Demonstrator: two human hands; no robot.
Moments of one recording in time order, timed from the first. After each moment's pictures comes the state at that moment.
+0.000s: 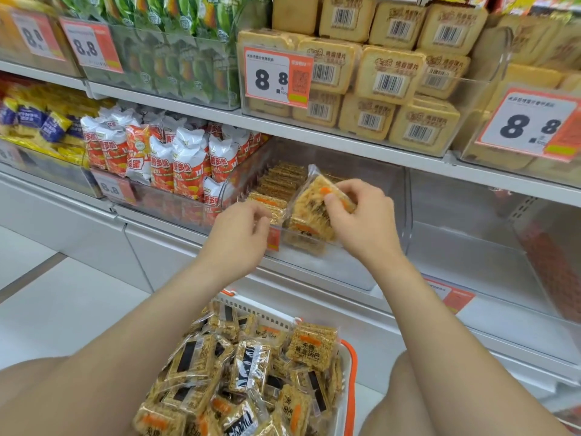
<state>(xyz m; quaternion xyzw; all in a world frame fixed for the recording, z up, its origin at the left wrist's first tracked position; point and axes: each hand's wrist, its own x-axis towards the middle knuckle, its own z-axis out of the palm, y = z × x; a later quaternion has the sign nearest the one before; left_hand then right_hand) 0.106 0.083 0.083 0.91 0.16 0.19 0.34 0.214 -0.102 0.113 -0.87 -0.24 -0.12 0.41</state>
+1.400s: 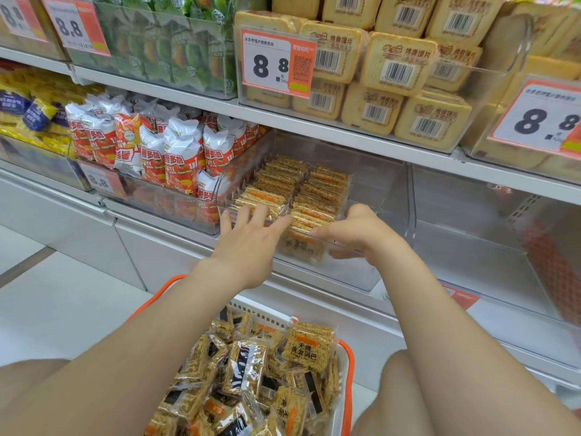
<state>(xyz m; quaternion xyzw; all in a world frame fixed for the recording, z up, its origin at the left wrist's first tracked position) 0.136 0.079 0.046 0.99 0.08 0.06 0.00 0.251 -0.090 0.093 -0.89 -0.05 0.21 0.40</state>
